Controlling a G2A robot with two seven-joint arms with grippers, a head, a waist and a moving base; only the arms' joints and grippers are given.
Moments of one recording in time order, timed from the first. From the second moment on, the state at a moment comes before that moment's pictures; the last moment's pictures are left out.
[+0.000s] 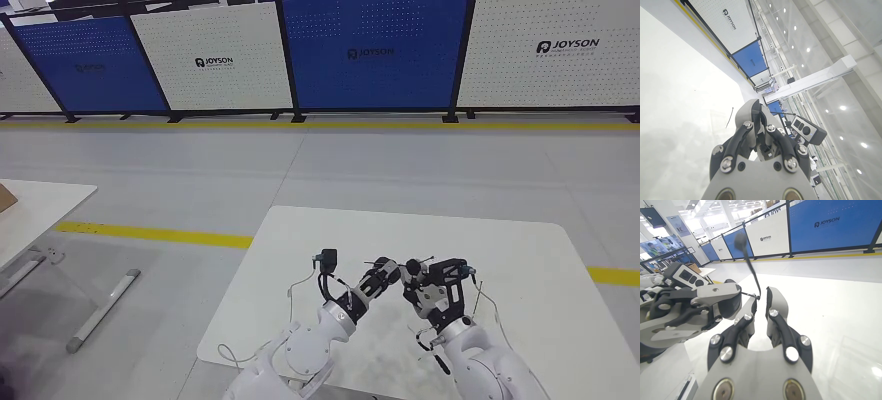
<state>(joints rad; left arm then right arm) 1.42 -1.31 -1.02 -1.73 0.03 -0.02 -0.04 -1.43 -1.32 1.13 -1.73 -1.01 -0.12 0.22</state>
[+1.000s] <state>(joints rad) 1.43 -1.31 -1.03 -1.74 0.03 -0.04 -0.02 -1.43 -1.31 1.12 -1.72 -1.01 -0.13 0.24</state>
